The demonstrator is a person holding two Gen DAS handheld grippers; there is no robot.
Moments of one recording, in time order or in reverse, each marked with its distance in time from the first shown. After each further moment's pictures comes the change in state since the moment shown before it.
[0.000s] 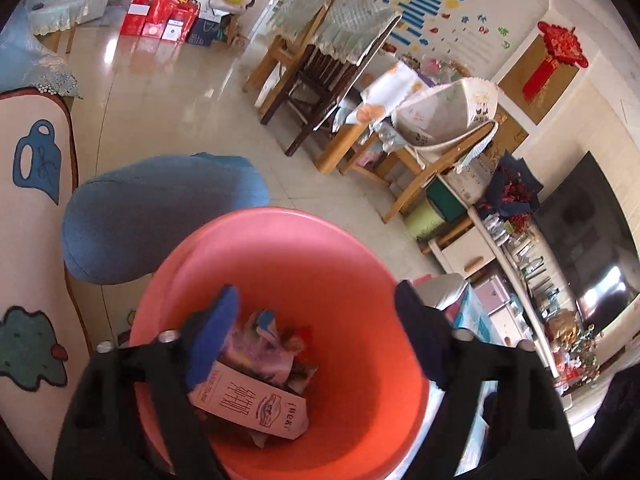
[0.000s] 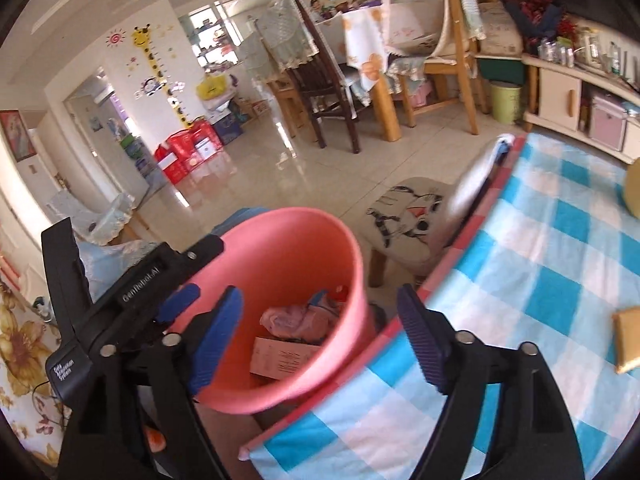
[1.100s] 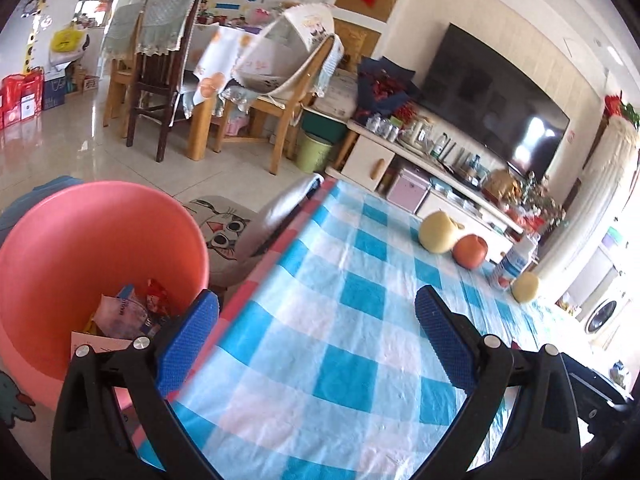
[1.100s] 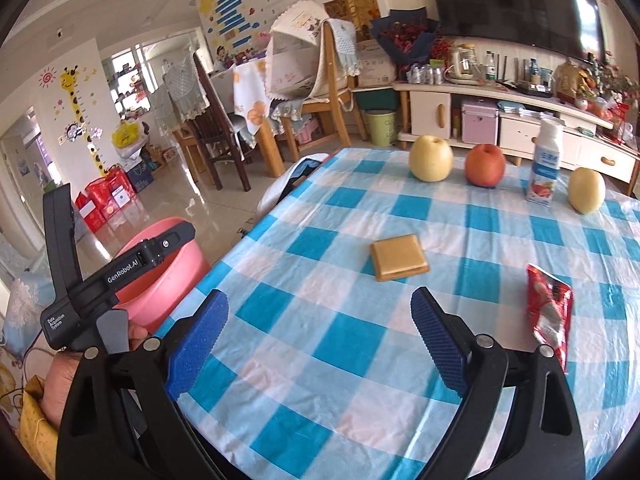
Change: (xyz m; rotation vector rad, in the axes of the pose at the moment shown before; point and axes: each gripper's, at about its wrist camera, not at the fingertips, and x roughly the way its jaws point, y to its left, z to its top) left arm -0.035 -0.140 -0.115 0.514 0.133 -0.278; right arm -0.194 -0.119 -0.097 0.126 -0.161 -0.325
